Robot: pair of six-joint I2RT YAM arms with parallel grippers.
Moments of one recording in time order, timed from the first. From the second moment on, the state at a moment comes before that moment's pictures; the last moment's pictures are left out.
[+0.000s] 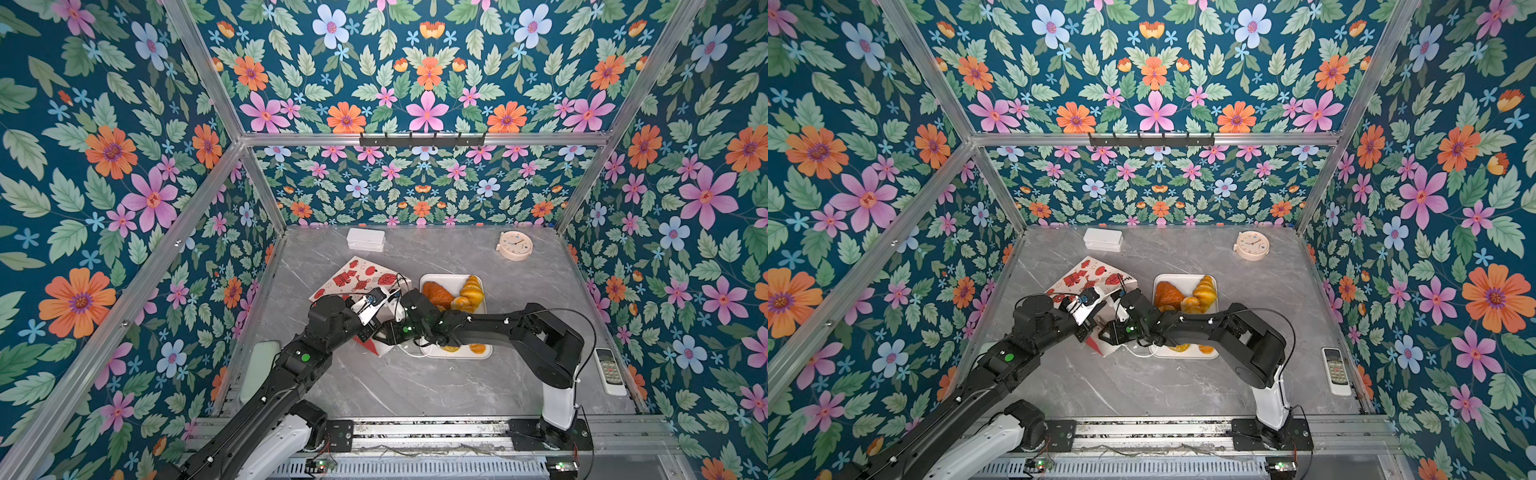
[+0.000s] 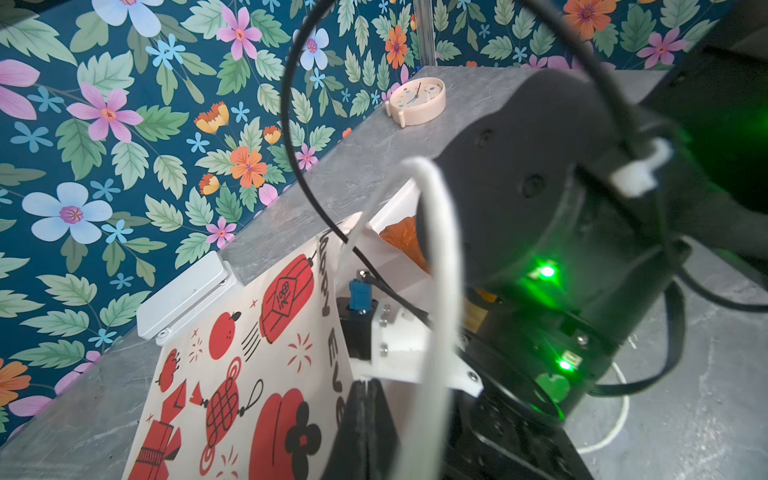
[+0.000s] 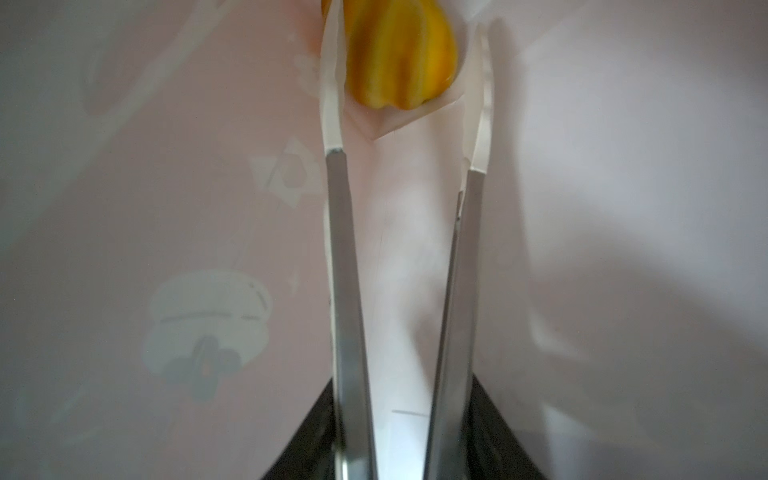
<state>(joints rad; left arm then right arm) -0.55 0.79 0.61 -0.17 0.20 0.39 0.93 1.94 1.15 0.15 -0.41 0.65</state>
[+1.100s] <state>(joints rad) -0.55 0.76 0.60 -0.18 0.21 0.37 0.92 1.99 1.22 0.09 -0.64 0.63</state>
